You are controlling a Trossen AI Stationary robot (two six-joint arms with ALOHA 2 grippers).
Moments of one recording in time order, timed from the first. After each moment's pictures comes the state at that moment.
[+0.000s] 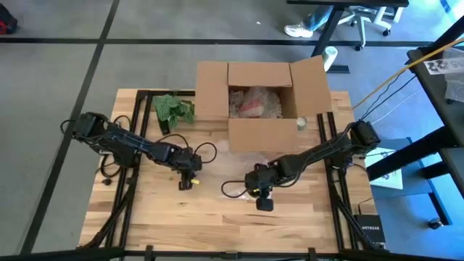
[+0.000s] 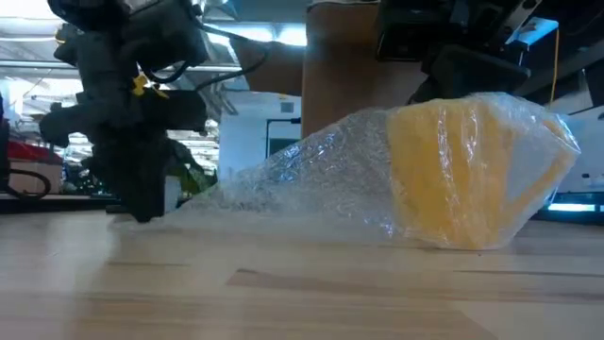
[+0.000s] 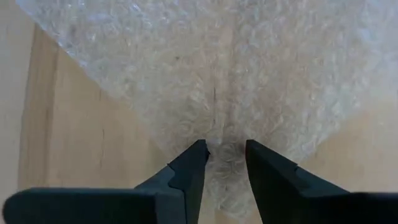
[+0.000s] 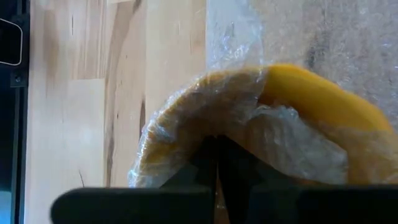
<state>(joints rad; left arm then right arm) -0.16 1.48 0.63 -0.28 -0.06 -0.21 0.34 1.73 1.09 -0.46 -0.14 0.40</state>
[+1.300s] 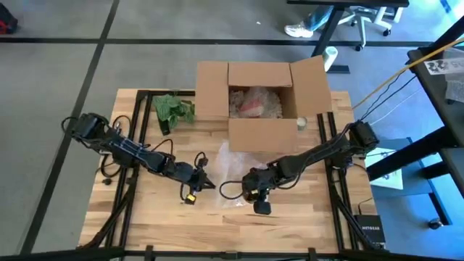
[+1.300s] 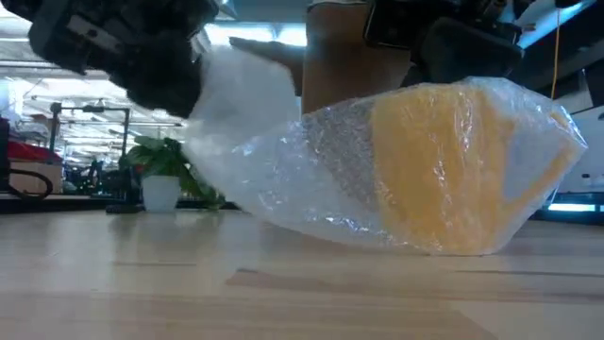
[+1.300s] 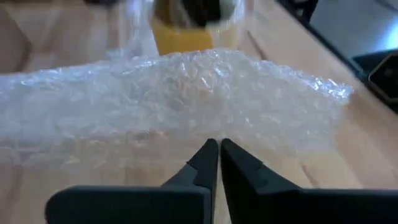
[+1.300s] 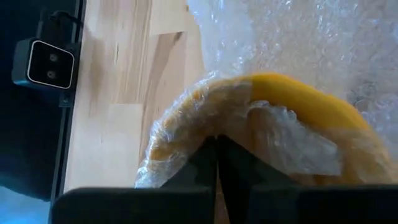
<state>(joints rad) -0.34 1.48 0.58 0.43 -0.11 0.01 0.34 1.74 1.08 -0.33 -0.20 0.41</state>
